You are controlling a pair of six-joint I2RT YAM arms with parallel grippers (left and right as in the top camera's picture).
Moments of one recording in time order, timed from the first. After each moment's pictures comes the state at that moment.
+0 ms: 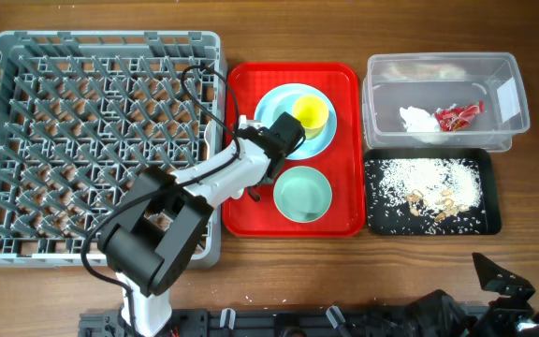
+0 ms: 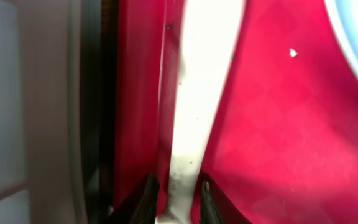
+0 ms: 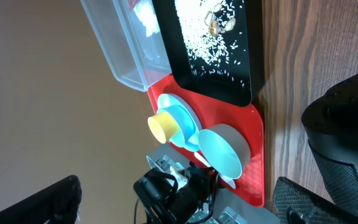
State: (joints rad) left arm -0.67 1.96 1.21 -0.76 -0.43 -0.67; right arm 0.42 0.06 0.94 -1.52 0.23 2.06
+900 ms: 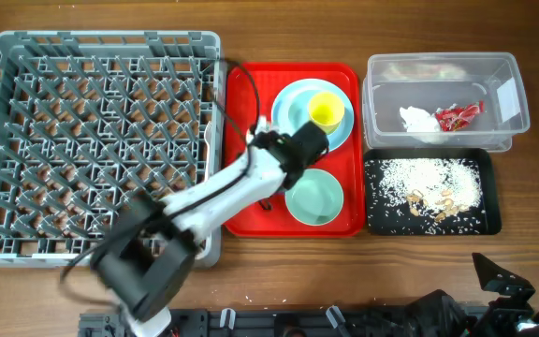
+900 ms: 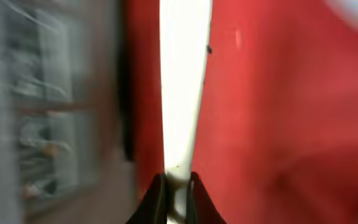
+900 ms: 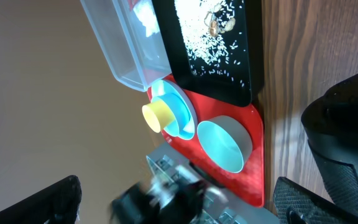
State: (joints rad) left arm -0.79 1.84 1.31 -0.99 -0.51 -0.68; right arm 0.42 0.06 0.94 -1.52 0.23 2.06
